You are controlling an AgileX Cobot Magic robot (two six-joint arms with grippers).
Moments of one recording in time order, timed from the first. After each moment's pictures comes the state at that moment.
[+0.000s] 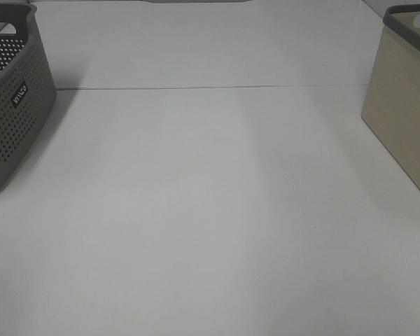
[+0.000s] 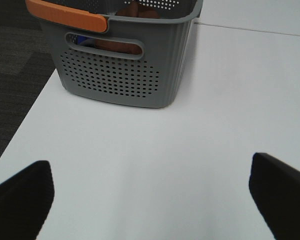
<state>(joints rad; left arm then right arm) 0.05 0.00 -0.50 -0.07 1.03 0.01 0.05 0.49 -0.86 0.00 1.22 -0.01</state>
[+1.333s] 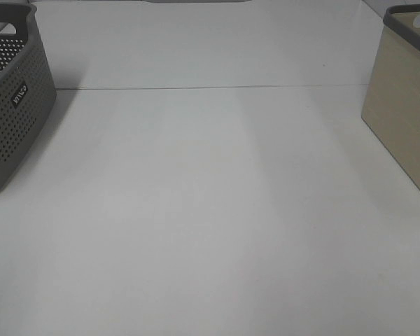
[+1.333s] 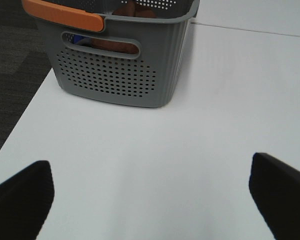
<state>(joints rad) 0.05 0.00 -0.50 -0.07 1.03 0.01 0.05 0.00 -0.46 0.00 1.11 -0.02</state>
